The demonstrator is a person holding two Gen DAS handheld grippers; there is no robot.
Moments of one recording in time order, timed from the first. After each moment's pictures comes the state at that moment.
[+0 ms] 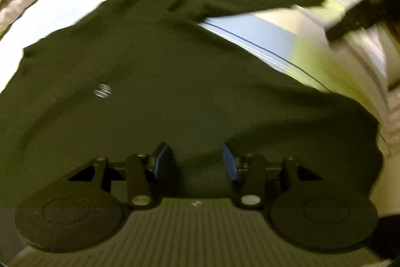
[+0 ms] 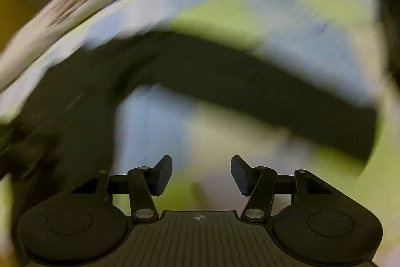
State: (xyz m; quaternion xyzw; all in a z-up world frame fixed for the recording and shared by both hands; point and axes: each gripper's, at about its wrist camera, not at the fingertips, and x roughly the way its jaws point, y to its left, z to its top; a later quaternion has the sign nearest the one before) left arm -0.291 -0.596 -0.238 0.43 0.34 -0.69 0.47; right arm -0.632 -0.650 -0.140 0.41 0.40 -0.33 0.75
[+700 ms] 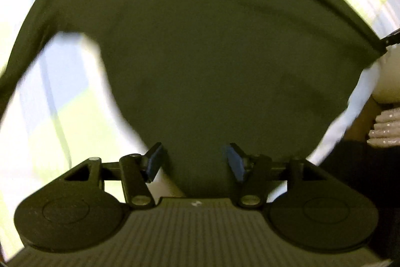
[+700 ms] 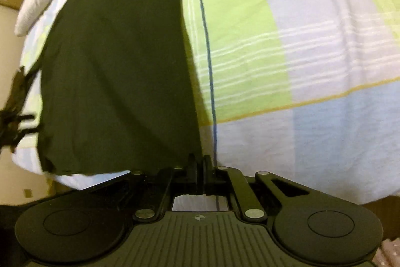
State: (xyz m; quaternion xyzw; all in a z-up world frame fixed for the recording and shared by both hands) left arm -0.221 -0.321 -0.211 0.41 0.51 -0.50 0.57; right arm -0.639 -0.528 -0.169 0.47 0.49 -0.27 0.68
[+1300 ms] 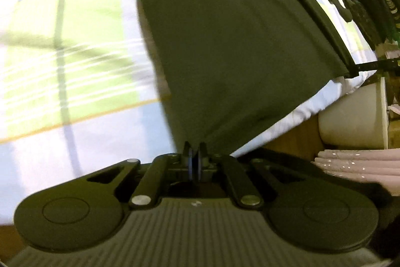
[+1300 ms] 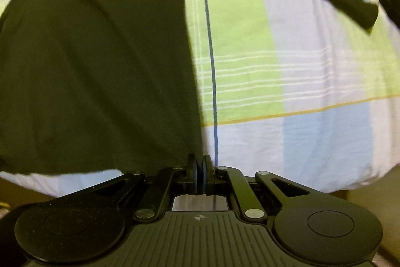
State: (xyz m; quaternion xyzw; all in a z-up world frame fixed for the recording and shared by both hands) left arm -0.190 -0.218 -0.230 0.24 0.62 -0.51 0.54; right arm -0.576 -0.494 -0.147 0.35 0.58 -0.37 0.63
